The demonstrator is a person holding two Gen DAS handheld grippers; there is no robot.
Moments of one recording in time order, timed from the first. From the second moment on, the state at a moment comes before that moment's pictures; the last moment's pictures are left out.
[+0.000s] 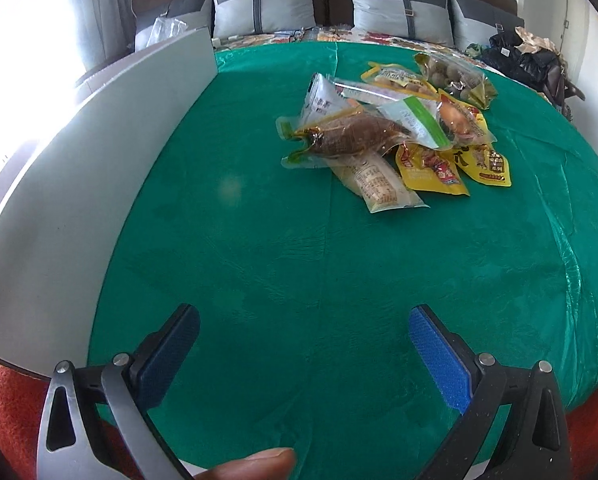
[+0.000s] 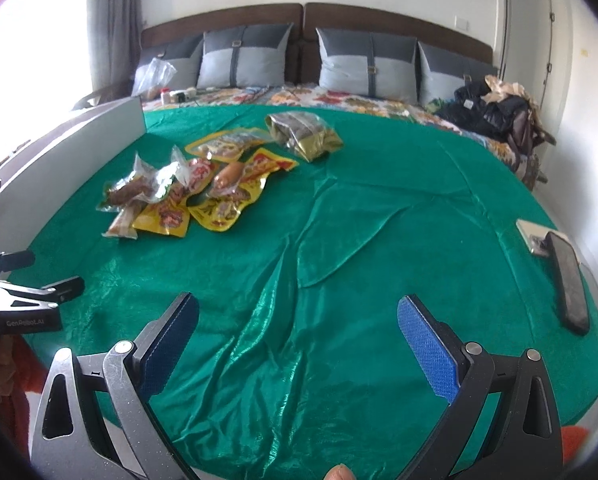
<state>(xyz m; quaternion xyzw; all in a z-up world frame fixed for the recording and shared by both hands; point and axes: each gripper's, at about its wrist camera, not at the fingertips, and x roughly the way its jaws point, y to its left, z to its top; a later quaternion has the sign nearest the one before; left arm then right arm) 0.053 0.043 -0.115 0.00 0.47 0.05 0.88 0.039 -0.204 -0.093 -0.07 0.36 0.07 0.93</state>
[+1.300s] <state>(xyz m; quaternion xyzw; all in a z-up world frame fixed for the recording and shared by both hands) 0.058 0.059 -0.120 -0.01 0.49 0.00 0.87 0.055 -0.221 -0.122 -0.04 0.42 0.07 0.91</state>
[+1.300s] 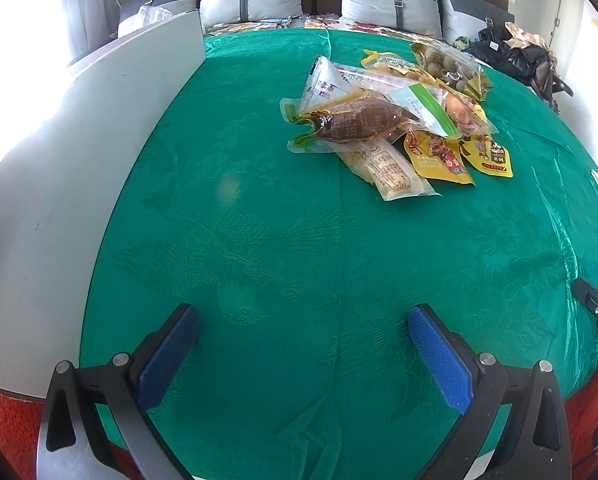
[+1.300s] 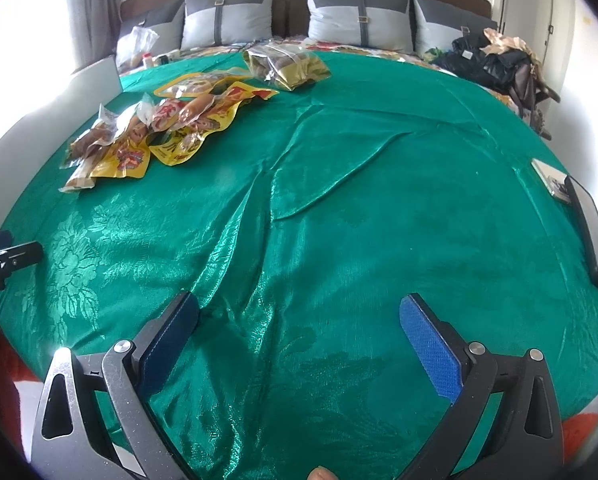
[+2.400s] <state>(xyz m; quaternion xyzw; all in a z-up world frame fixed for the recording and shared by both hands) 0.134 0.049 -0.089 0.07 0.58 -0.18 0.79 0.058 -0.220 -0.122 -0.04 0.42 0.07 0.90</state>
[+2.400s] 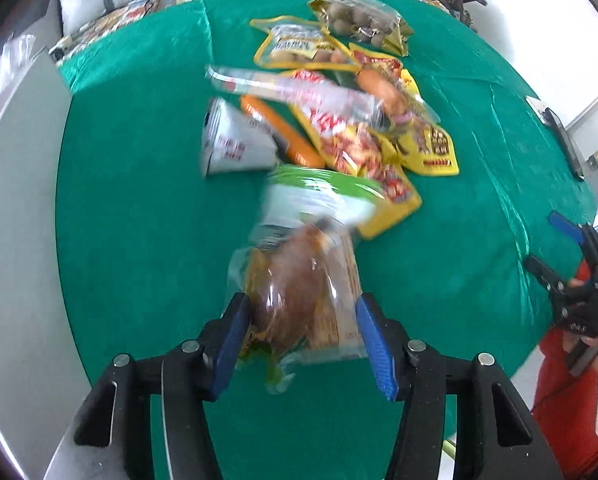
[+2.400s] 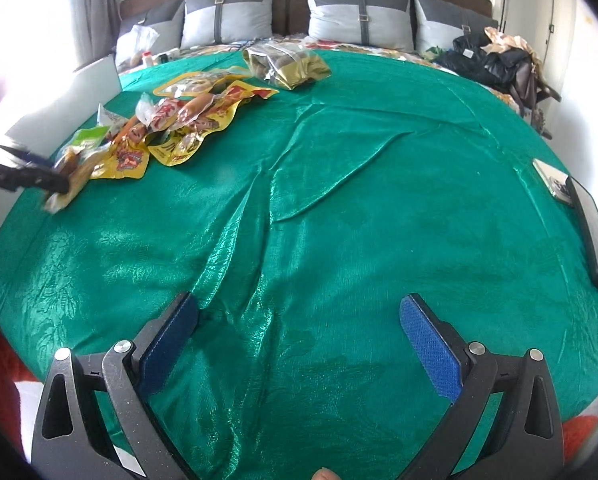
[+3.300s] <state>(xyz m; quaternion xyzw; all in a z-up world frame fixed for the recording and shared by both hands) 0.151 0.095 -0.115 0.02 0.55 -0.02 0.84 0.056 -0.222 -0.122 -0.04 0.42 0.07 0.91</state>
